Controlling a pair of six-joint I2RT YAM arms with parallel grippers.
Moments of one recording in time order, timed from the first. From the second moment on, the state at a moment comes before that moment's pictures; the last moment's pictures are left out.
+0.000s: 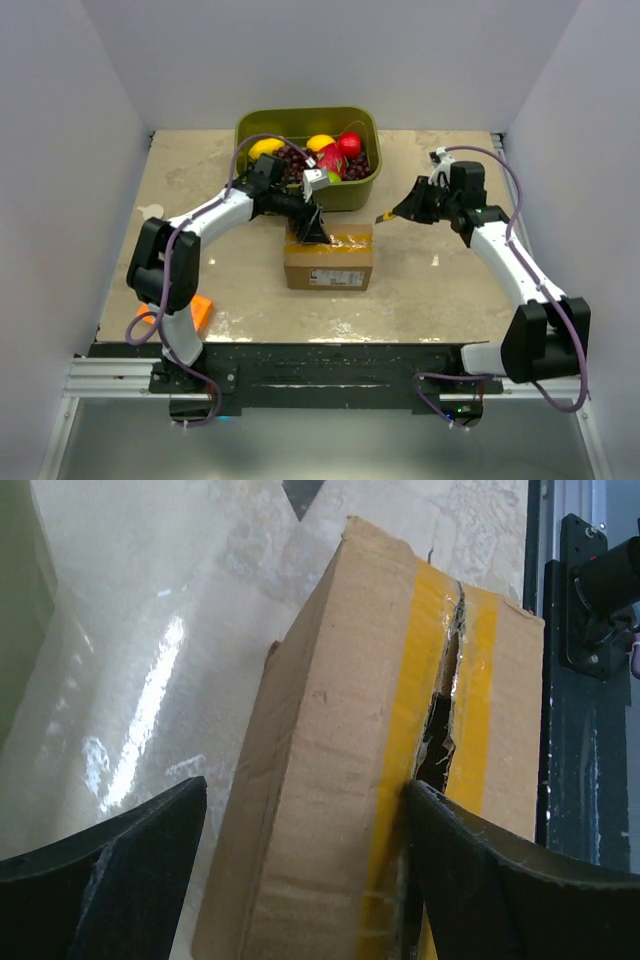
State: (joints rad) left arm -0.43 1.84 1.33 -0.34 0.94 0.32; right arm 0.11 1.30 1.01 -0.34 -0.44 0.35
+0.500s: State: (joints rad) left arm -0.30 1.73 1.22 -0.34 0.89 0.08; right arm 0.10 1.39 1.06 -0.14 -0.41 0.52
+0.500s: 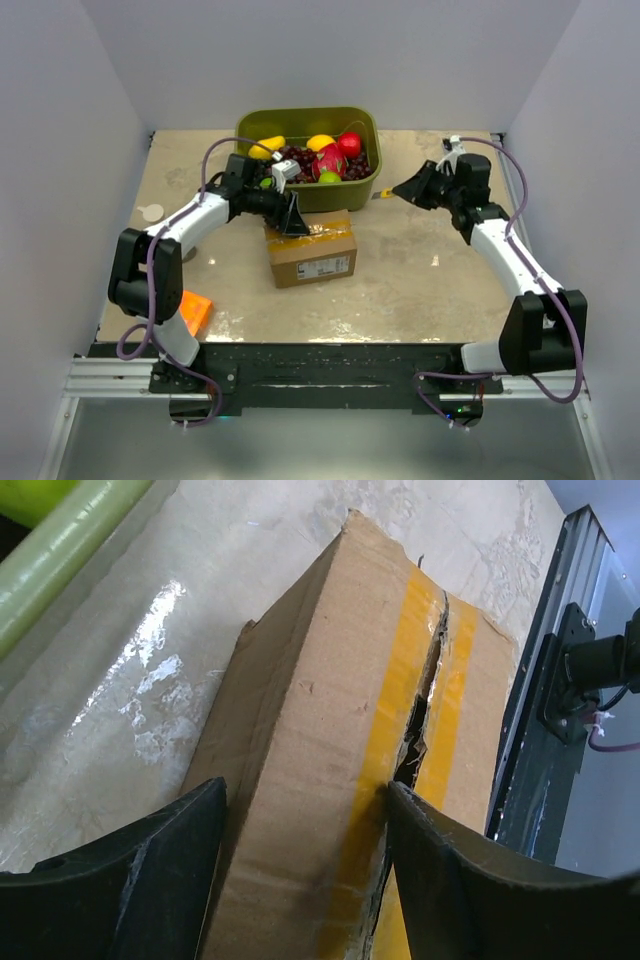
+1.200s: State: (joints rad) left arm -0.29 1.72 1.23 -0.46 0.91 0.20; right arm 0.09 1.40 0.61 0.60 -0.68 1.10
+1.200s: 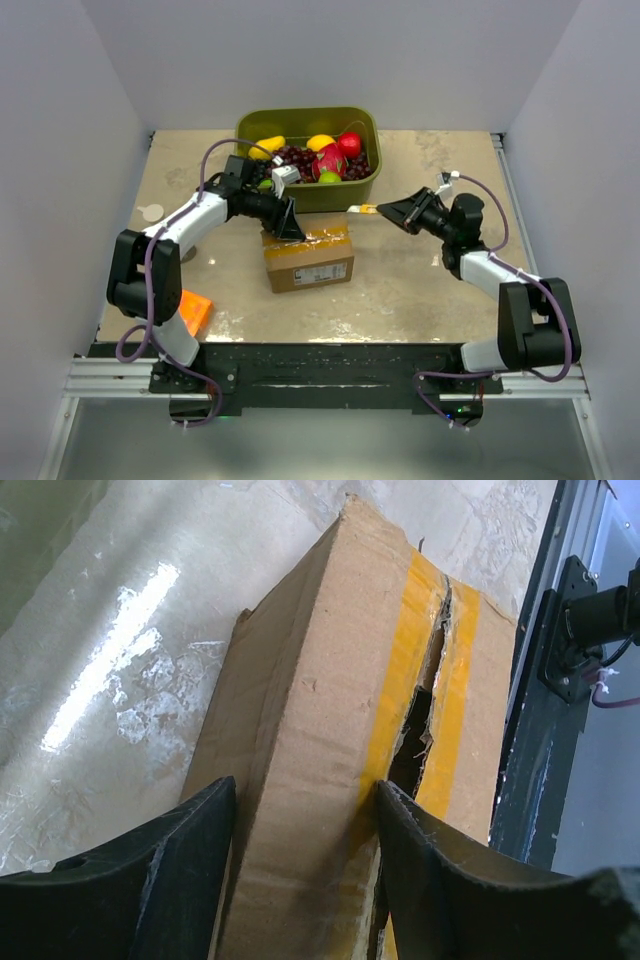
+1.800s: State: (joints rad) left arm -0.29 1.74 1.25 -0.47 0.94 0.22; right arm 0.03 1.42 0.58 0.63 -0.76 1.15
